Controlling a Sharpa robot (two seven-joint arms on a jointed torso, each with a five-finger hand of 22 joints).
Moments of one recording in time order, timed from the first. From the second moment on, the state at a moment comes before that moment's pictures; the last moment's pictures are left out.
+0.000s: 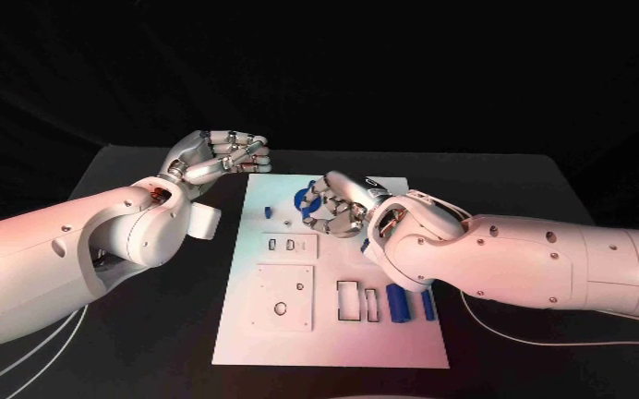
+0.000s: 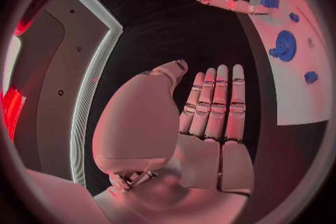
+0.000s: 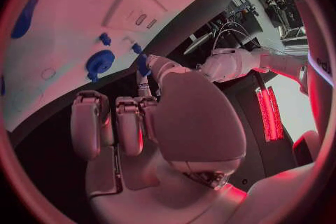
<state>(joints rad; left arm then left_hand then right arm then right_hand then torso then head) 1.22 -0.89 -0.02 1.57 -0.15 -0.28 0.38 1.44 -0.19 0.41 0.23 0.22 0.91 0.22 0.24 0.16 1.11 0.17 0.07 0.07 1.00 0.13 0.26 0.23 0.17 0.91 0.24 0.26 0.07 1.21 -0.71 -0.16 1.70 -1.34 -0.57 -0.30 1.45 -0.17 0.40 0.26 0.29 1.04 0.12 0.20 0.34 1.47 0.02 1.49 1.31 1.47 -0.04 1.56 1.31 0.05 1.47 0.07 1.41 1.31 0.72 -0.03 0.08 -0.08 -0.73</state>
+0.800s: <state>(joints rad) 1.22 -0.89 -0.02 1.57 -0.15 -0.28 0.38 1.44 -0.19 0.41 0.23 0.22 0.91 0.22 0.24 0.16 1.11 0.17 0.07 0.07 1.00 0.13 0.26 0.23 0.17 0.91 0.24 0.26 0.07 1.13 -0.62 -0.16 1.63 -1.47 -0.53 -0.38 1.43 -0.19 0.41 0.26 0.28 1.04 0.12 0.24 0.34 1.47 0.02 1.49 1.31 1.46 -0.05 1.56 1.31 0.05 1.47 0.06 1.41 1.31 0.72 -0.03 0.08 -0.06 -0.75</state>
